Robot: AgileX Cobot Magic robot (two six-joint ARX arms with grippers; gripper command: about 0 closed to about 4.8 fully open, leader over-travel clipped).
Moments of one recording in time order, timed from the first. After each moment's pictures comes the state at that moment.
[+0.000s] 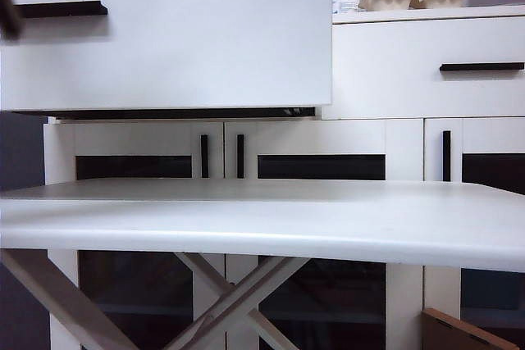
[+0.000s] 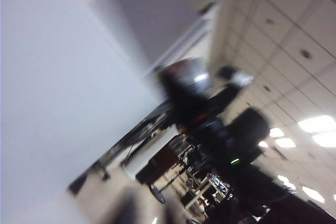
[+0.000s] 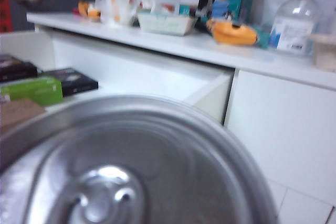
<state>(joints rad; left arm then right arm) -0.13 1.10 0.31 1.43 0.91 -1.32 0.48 1.07 0.90 0.29 0.03 -0.08</state>
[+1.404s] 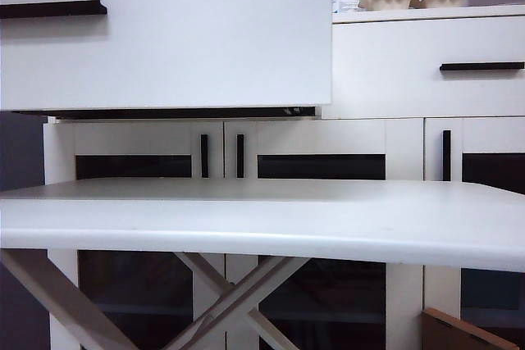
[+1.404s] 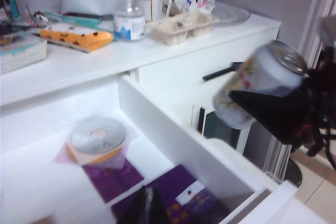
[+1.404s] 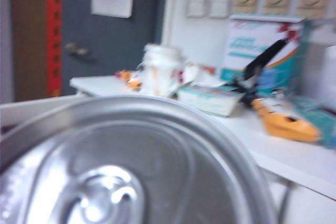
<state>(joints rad) -0.13 1.30 1.89 -0.71 0.64 0.07 0.48 1.47 1.43 0.28 -0.17 -0.08</state>
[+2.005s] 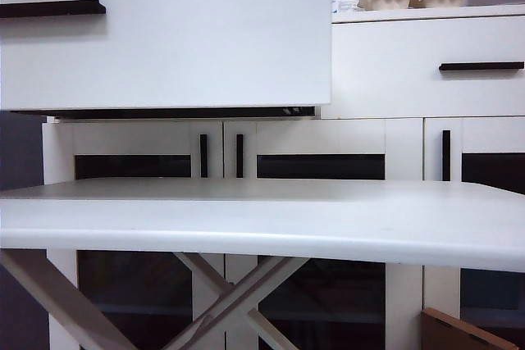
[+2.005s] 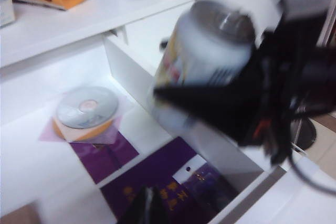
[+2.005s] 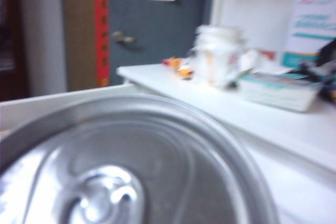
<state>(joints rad) -0.36 1.37 1.89 -0.77 0.38 0.17 0.53 1.68 1.63 0.23 -0.25 -0.03</state>
